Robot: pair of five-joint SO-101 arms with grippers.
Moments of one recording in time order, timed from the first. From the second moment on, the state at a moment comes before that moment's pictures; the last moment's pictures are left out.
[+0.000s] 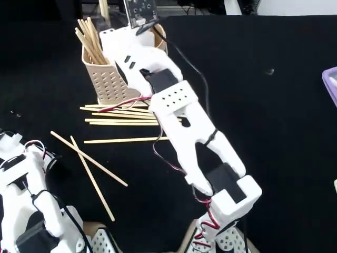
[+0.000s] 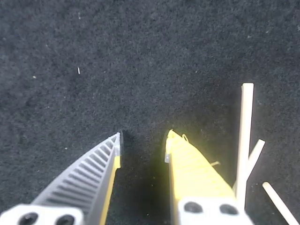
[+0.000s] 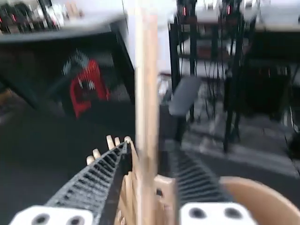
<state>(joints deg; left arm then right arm) -41.6 -28.9 66.2 36.3 17.4 -30.5 8.7 -10.2 23.1 -7.6</state>
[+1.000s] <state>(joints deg) -41.6 -28.9 66.2 36.3 17.4 -5.5 2.6 30.2 26.9 -21.1</state>
